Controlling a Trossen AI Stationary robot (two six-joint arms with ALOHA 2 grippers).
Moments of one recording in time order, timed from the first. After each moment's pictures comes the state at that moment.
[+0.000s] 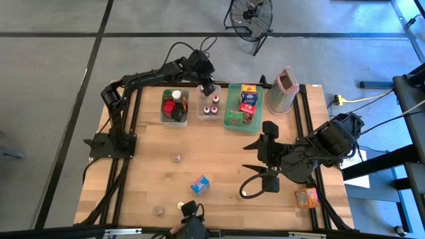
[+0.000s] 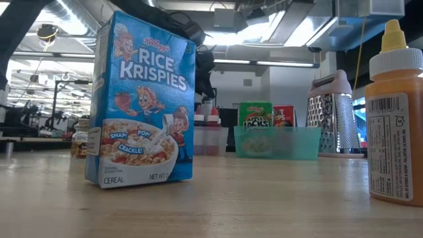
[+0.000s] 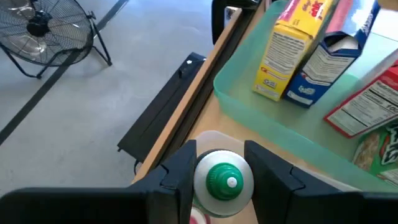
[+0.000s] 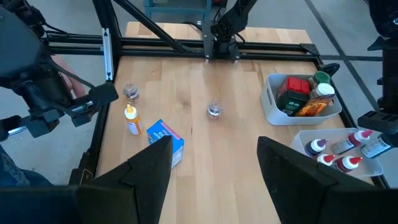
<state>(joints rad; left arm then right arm) 0.64 1.86 1.54 -0.43 0.07 0.14 0.63 1.75 2.35 -1.38 0.56 0.40</state>
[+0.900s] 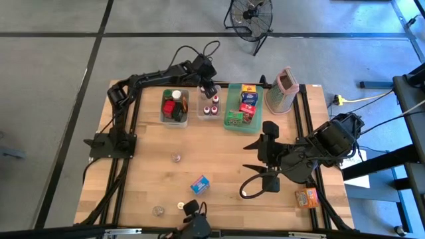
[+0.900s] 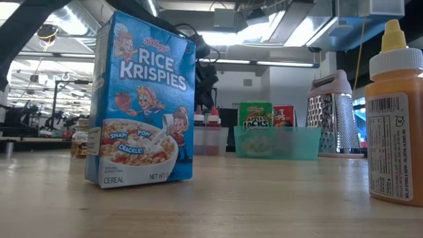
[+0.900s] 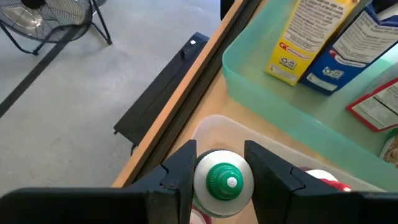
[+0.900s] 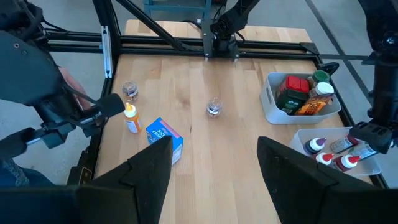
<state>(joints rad) 0.64 1.95 1.54 -0.41 0.04 0.10 0.63 1.75 2.35 -1.39 0.56 0.40</state>
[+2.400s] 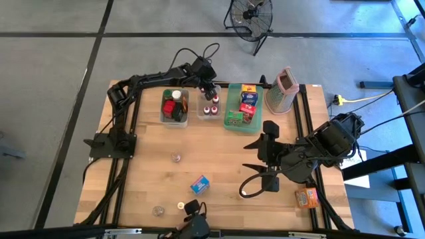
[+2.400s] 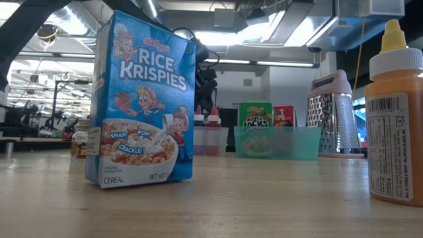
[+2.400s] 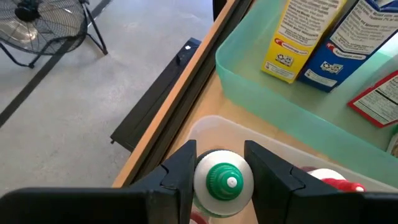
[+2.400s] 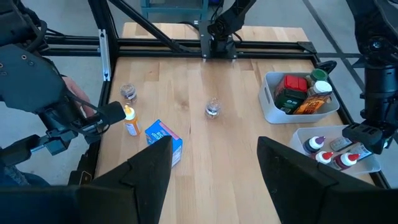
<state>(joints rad) 0.64 1.95 1.48 -0.32 0.06 0.14 0.63 1.75 2.35 -1.39 0.57 0.42</state>
